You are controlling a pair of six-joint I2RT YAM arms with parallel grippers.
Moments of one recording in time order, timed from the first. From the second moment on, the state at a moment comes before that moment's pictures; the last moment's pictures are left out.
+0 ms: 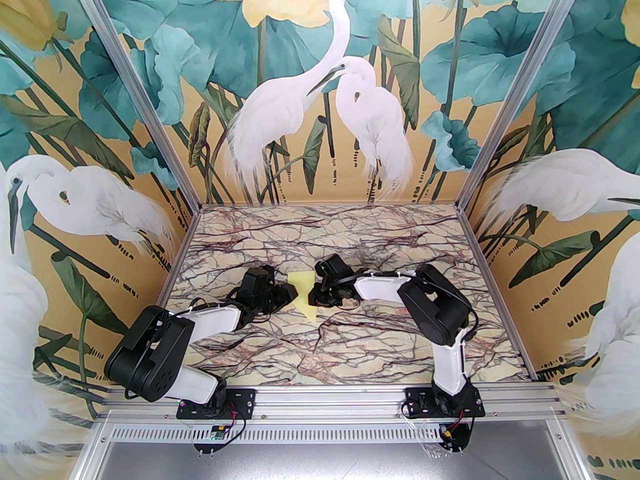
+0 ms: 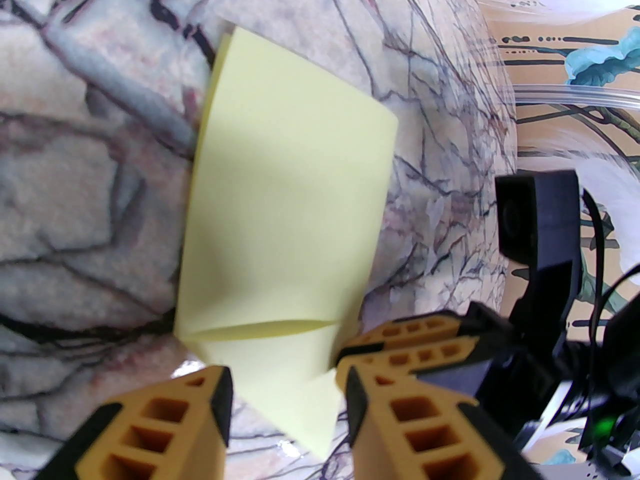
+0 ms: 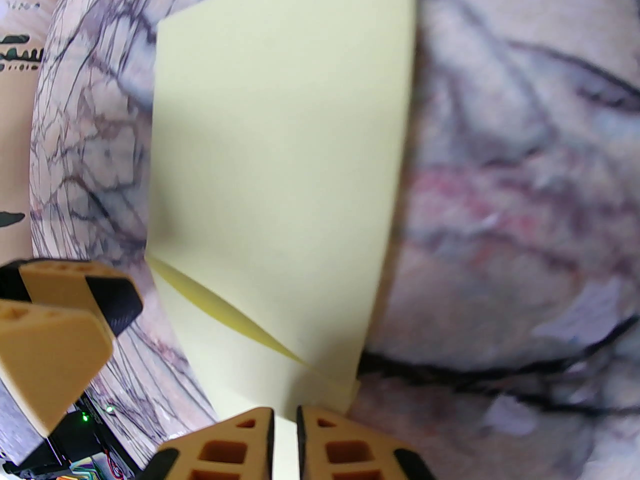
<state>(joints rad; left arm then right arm) -0.38 1.48 0.51 0.19 0.35 -0.90 0.74 1.99 1.15 -0.17 -0.44 0.70</state>
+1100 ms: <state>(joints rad) -0.38 1.56 0.55 0.19 0.31 -0.94 0.74 2.02 1.19 -0.17 -0.45 0.70</state>
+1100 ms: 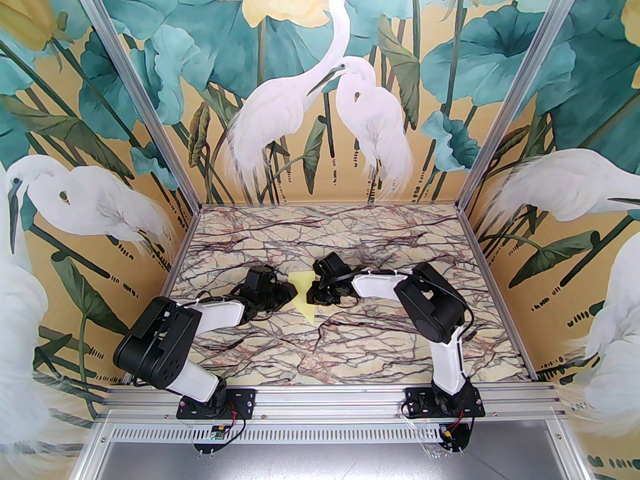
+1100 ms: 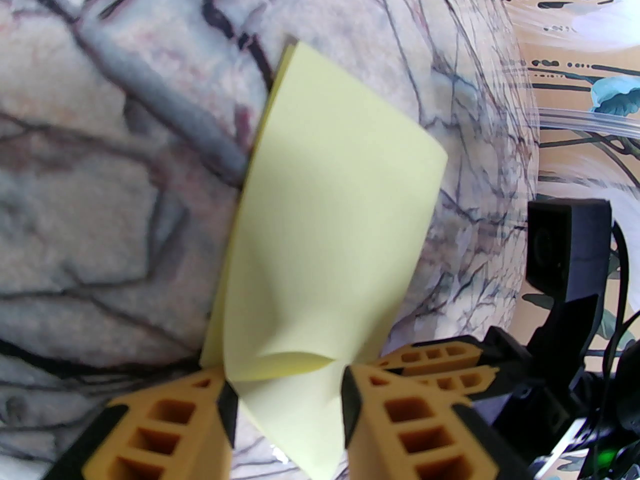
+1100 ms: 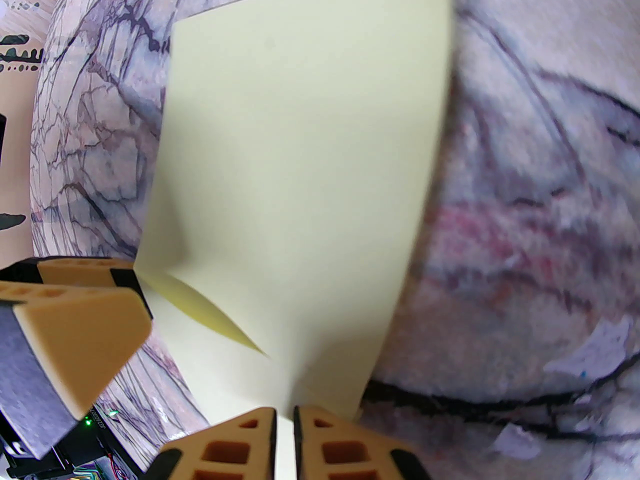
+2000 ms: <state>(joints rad) -0.43 1.57 0.54 0.25 0.34 -0.82 0.74 2.02 1.18 -0.15 -0.45 0.70</state>
